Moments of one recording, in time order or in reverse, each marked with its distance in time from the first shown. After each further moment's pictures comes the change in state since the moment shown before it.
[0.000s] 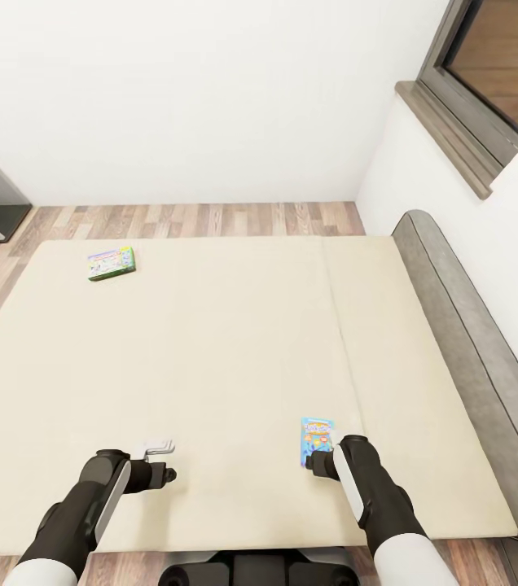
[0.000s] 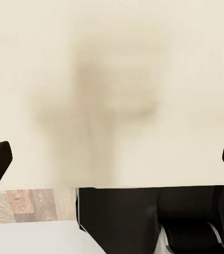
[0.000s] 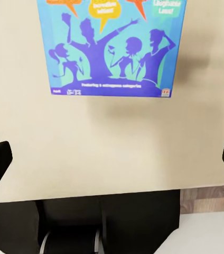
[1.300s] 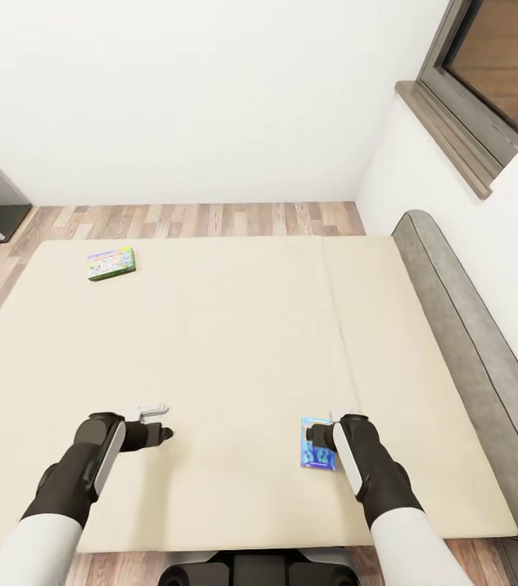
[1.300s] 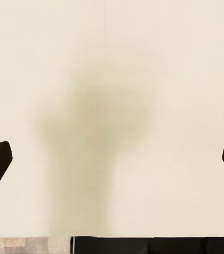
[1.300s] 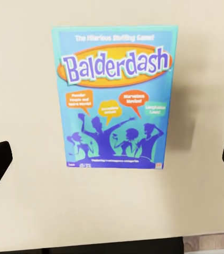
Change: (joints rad) left arm -0.126 0.008 0.061 -0.021 0.002 0.037 -0.009; right arm -0.076 0.000 -0.010 -0.004 0.002 -0.053 -0.003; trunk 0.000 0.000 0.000
